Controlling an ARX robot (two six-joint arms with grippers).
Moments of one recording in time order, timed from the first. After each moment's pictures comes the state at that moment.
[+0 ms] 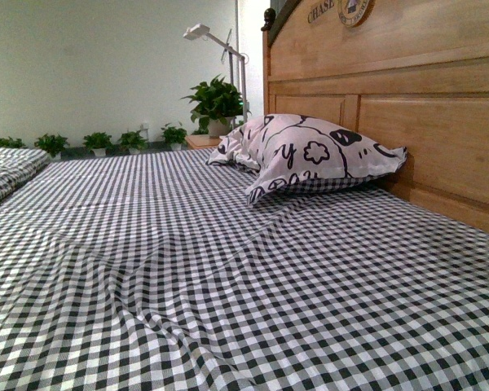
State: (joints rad) left arm -0.10 0.38 0.40 0.07 -0.16 0.11; right arm 0.01 0.64 0.78 -0.13 -0.46 0.46
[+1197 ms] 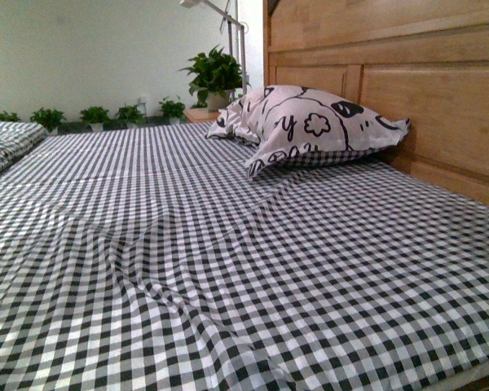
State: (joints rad) left arm -0.24 0.24 0.30 0.02 -0.36 0.05; right arm 0.31 0.48 0.71 -0.22 0.00 0.41
